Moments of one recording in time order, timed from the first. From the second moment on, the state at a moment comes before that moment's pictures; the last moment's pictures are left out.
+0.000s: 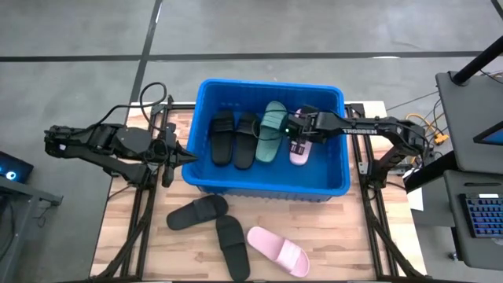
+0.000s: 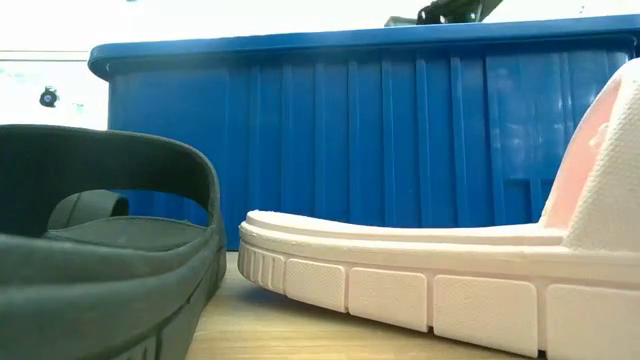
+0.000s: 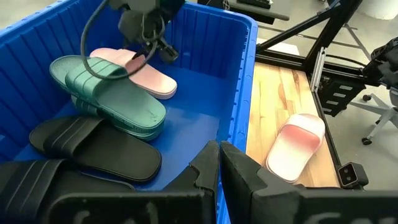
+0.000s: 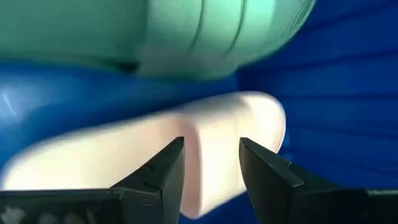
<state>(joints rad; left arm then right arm) -0.21 0.82 1.16 -0.81 -0.24 -0.31 -0.30 1.59 1.17 -0.82 0.52 -0.10</state>
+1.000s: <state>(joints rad) -0.21 0.82 1.16 -0.81 -0.24 -0.34 -0.64 1.59 1.16 -0.75 0.15 -0.04</state>
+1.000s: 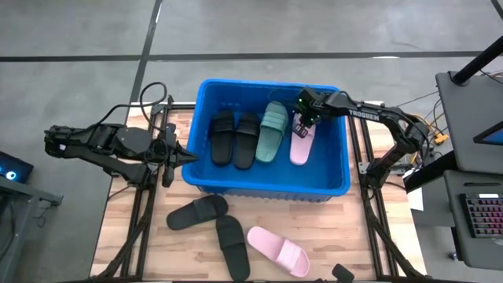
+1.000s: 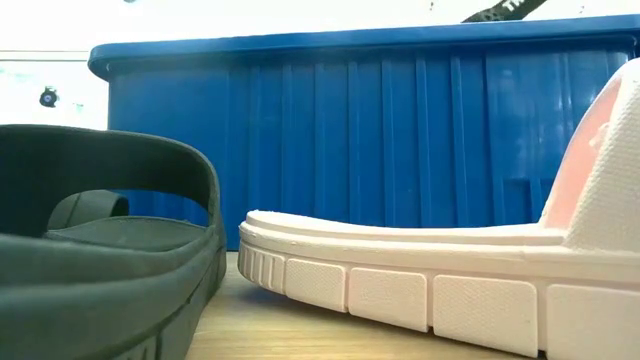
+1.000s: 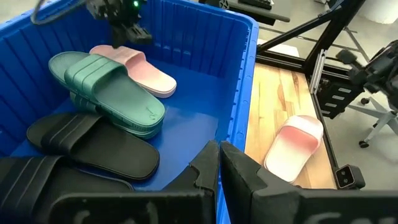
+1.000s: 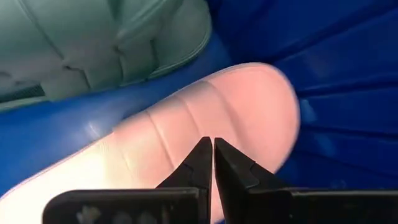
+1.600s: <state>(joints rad) -0.21 0.82 1.16 -0.81 -0.24 -0.34 -0.63 1.53 1.05 -0.67 0.14 0.00</state>
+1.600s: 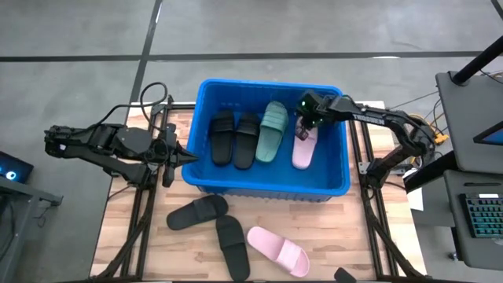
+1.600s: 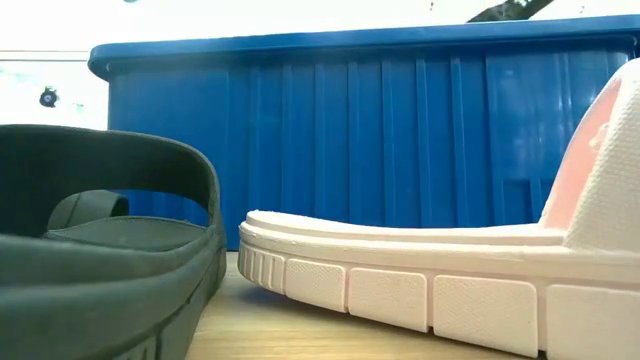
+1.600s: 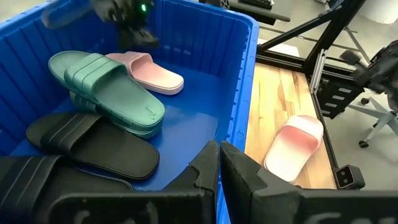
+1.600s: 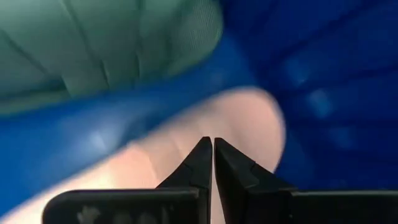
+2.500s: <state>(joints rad) -0.21 0.85 1.16 -0.77 -0.35 -0.28 -0.13 1.23 1.53 -0.51 -0.23 0.16</state>
